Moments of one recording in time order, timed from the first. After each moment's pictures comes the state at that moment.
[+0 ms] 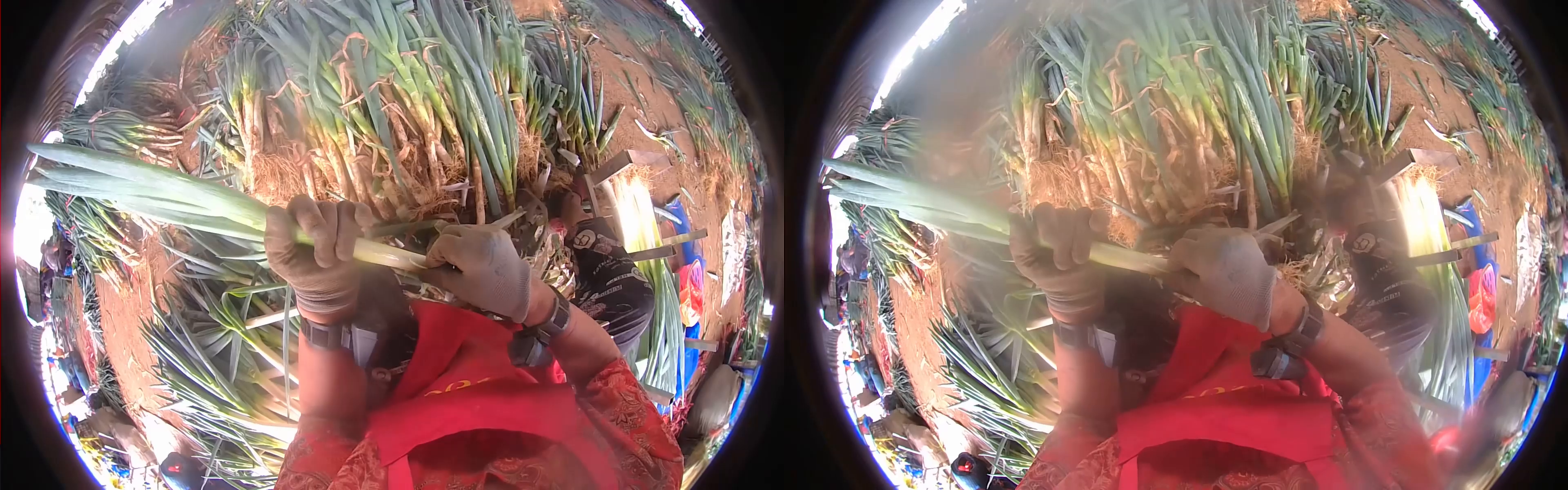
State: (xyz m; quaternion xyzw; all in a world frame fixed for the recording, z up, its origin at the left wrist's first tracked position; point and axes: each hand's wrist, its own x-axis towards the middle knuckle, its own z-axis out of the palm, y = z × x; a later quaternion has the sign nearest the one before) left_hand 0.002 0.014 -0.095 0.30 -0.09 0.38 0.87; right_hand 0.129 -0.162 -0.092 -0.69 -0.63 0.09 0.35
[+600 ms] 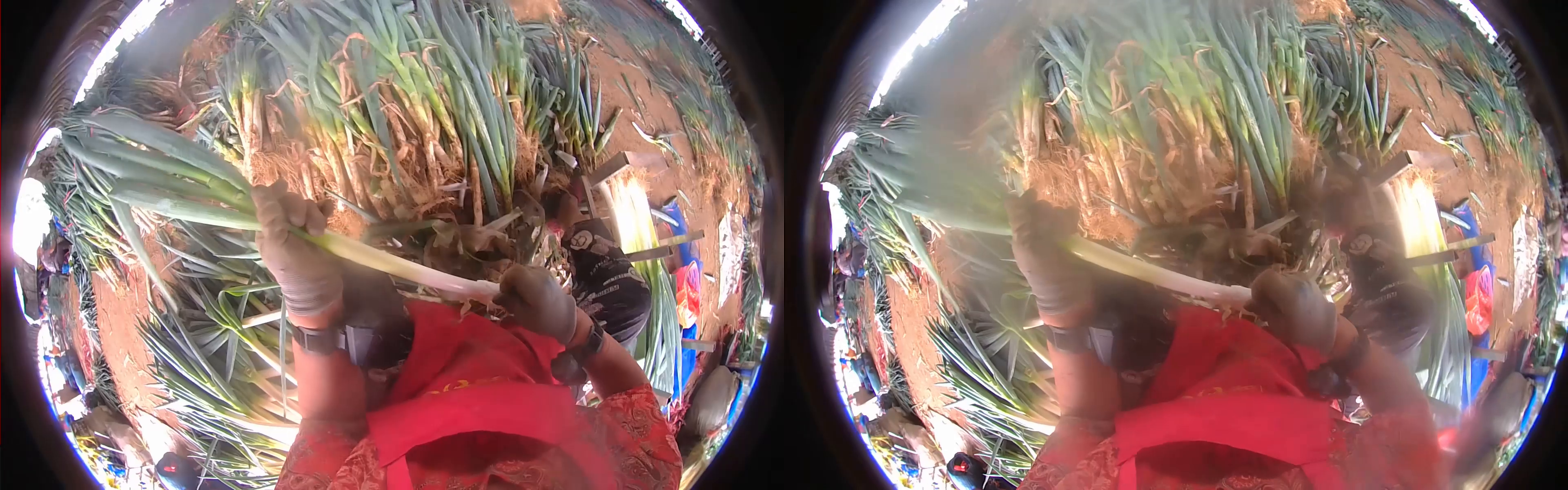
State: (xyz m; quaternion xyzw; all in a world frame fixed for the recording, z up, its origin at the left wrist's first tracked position) left_hand -0.004 0.011 -0.081 0.42 0.31 0.55 0.65; right_hand 0.142 -0.260 -0.133 -0.73 -0.57 0.15 0.33
